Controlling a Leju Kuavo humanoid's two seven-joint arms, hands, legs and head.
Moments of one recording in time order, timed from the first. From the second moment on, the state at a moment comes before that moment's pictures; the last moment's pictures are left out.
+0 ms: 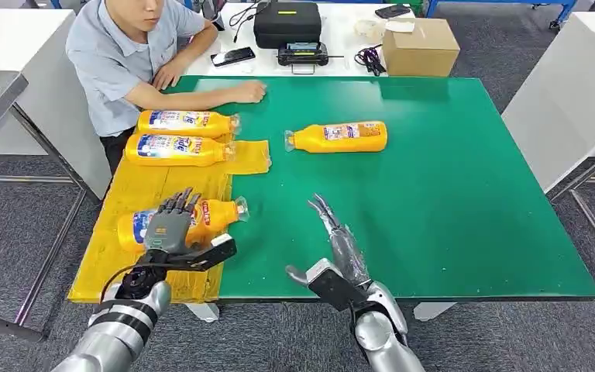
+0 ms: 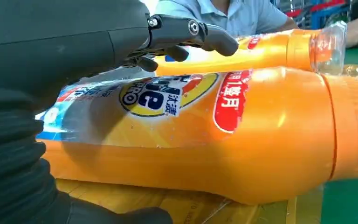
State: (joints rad) left arm -0.43 -0.13 -0.05 -0.70 -1.50 0.47 -0.02; right arm -0.08 0.18 0.28 -1.29 0.56 -0.07 -0.59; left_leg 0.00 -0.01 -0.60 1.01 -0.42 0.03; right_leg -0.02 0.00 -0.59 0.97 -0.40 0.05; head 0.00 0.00
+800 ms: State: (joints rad) left arm -0.08 -0.28 -0.18 -1.43 -0.95 0.55 -0.33; right arm 0.03 0.27 0.15 -1.48 0.26 0.07 -0.57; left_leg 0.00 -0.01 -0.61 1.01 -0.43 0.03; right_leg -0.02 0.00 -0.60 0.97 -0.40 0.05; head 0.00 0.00
